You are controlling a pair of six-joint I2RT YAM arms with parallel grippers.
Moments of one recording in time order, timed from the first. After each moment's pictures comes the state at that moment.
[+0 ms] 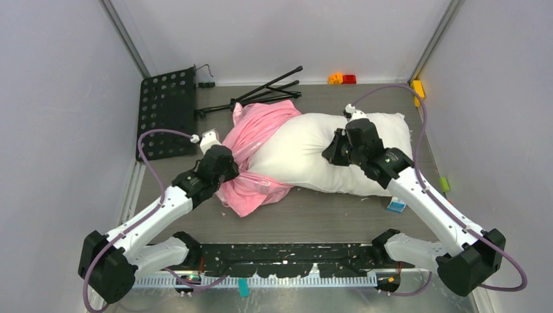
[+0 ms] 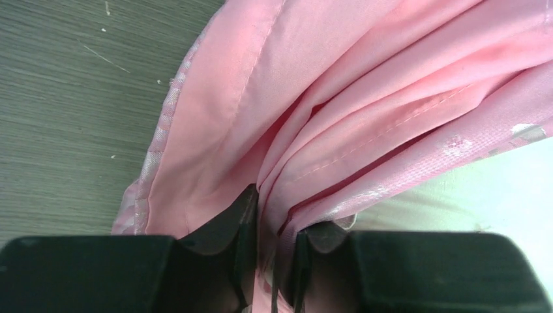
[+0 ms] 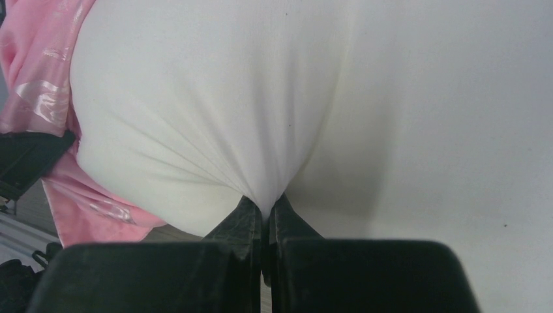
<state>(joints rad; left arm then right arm) -0.59 1.02 0.72 -0.41 -0.41 -0.78 0.51 1.09 1.02 -0.58 0.05 0.55</state>
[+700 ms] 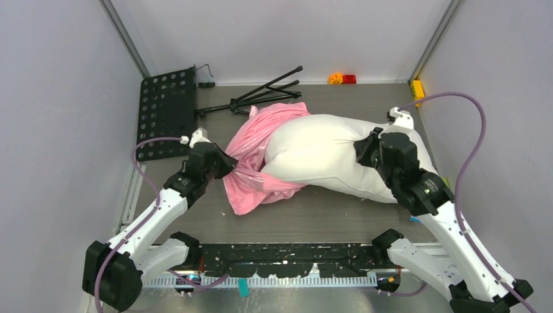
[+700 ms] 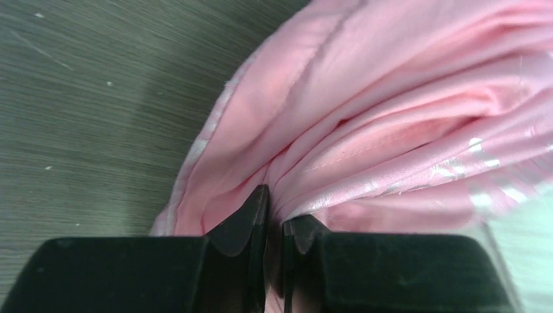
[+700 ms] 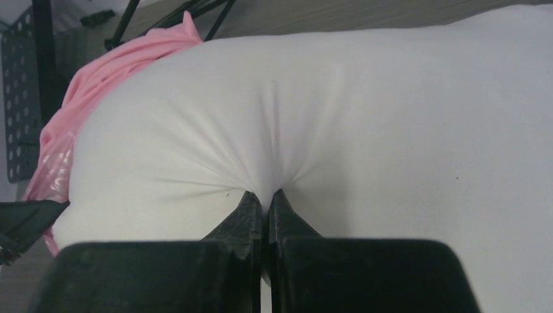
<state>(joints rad) -0.43 0.98 0.65 -0.25 -0.16 -0.86 0.51 0.81 1.05 -0.67 0.36 0.54</state>
